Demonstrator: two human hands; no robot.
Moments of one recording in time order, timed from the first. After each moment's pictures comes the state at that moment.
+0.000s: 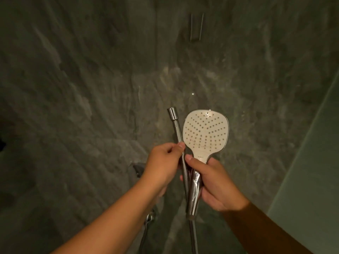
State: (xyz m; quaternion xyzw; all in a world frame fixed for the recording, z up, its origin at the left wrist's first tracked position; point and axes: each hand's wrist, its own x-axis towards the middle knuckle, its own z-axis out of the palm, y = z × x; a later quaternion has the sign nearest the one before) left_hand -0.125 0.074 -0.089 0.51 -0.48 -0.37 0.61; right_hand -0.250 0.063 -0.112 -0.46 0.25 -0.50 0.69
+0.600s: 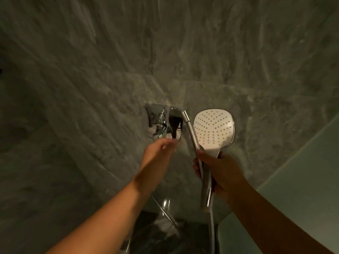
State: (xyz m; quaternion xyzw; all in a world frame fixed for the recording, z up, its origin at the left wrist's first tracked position) left_hand -0.069 0.099 -0.267 0.59 -0.42 -0.41 0.55; right_hand -0.239 0.093 -0.241 -0.38 0.50 -0.43 0.65
